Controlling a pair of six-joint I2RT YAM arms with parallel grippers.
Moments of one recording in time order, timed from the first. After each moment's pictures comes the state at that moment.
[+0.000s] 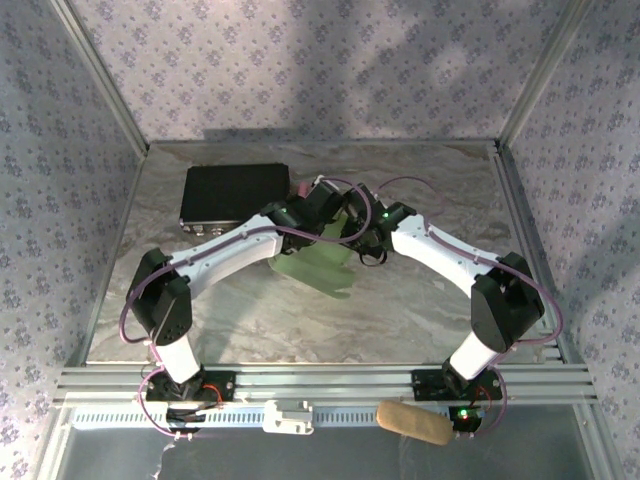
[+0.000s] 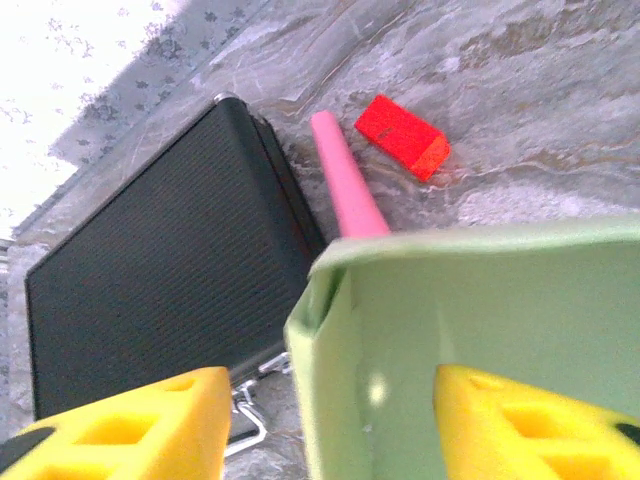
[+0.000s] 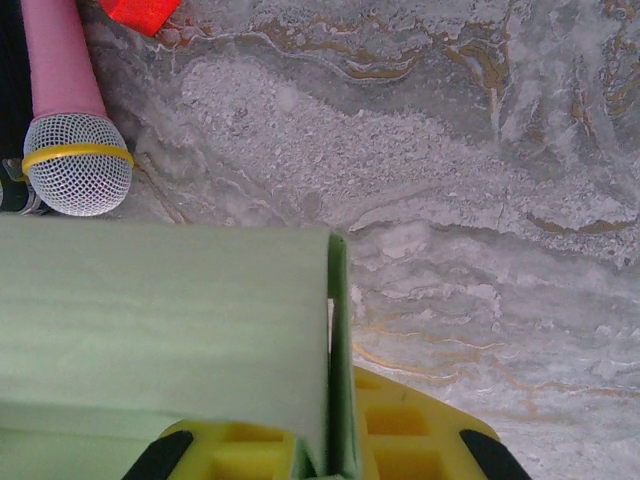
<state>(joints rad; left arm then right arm) -0.89 1.73 1.48 -0.70 -0.66 -0.08 0.67 1.61 1.25 -0.72 0.09 1.00</state>
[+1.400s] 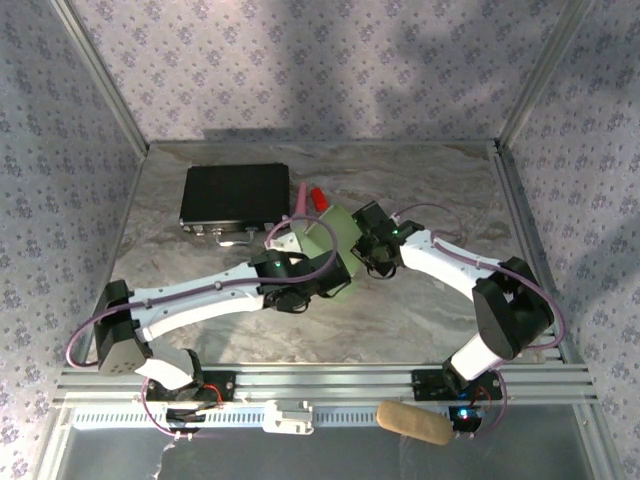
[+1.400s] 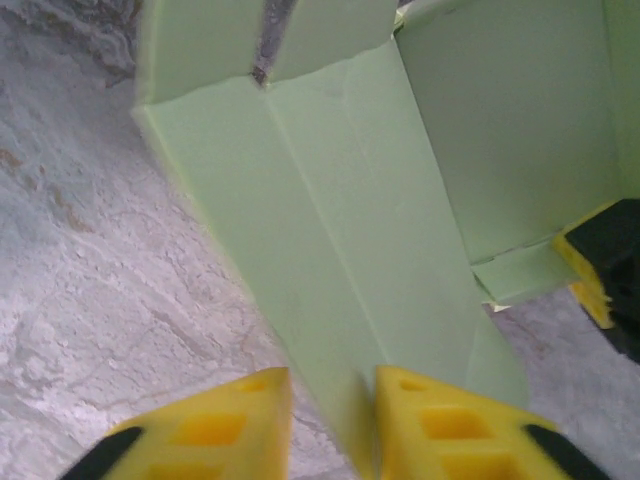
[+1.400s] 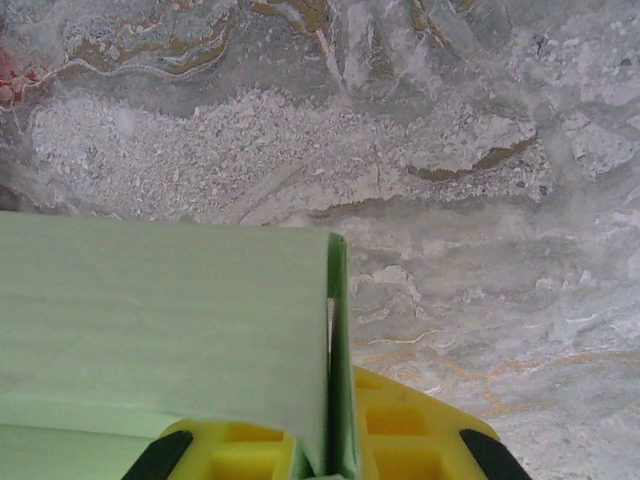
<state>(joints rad) -1.22 1.49 1.30 -1.05 -0.54 -1.53 0.62 1.56 1.02 -0.58 0.08 1.27</state>
